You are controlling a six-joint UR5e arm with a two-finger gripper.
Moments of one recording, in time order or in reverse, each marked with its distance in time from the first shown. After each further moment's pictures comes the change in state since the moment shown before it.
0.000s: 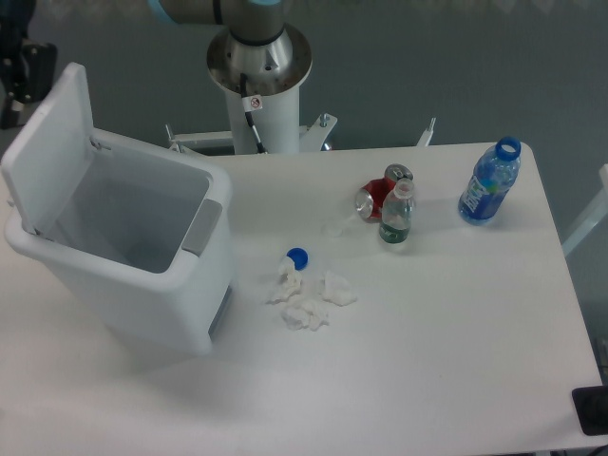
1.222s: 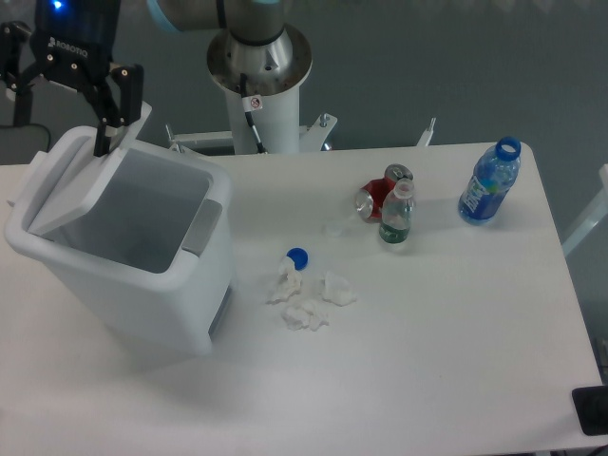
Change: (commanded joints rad) arm 0.107 -0.003 -0.023 -0.002 0.098 0.074
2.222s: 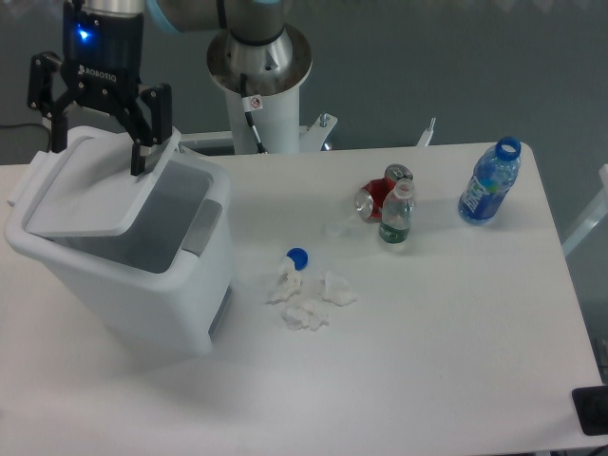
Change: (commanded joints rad) arm 0.005 -0.048 -0.008 0.008 0.075 0.009
